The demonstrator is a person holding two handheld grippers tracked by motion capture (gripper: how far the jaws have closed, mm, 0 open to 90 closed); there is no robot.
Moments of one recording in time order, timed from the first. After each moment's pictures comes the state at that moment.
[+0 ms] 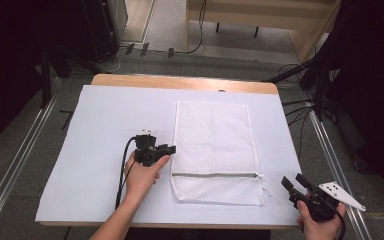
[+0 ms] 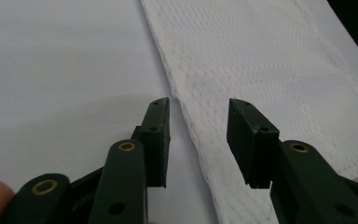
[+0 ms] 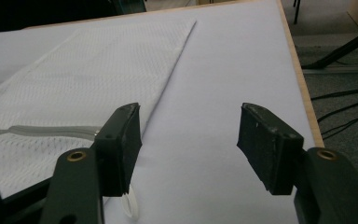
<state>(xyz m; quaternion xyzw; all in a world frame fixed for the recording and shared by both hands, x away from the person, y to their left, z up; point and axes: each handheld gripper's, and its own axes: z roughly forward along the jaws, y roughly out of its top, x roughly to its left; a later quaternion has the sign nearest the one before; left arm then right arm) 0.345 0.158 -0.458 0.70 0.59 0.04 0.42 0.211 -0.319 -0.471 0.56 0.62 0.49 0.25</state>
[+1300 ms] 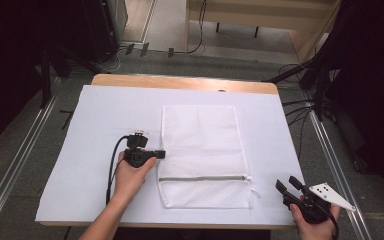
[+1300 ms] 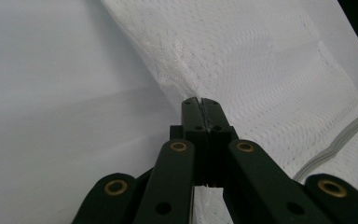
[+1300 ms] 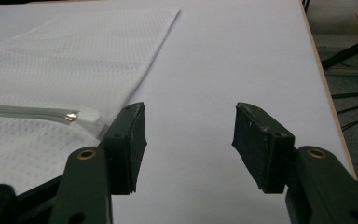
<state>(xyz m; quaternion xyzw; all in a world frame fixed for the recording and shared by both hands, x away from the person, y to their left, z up) 0.337 0.198 -0.446 0.73 0.56 -0.02 0.38 0.206 -0.301 -0.473 0.54 0.65 0.47 0.25</state>
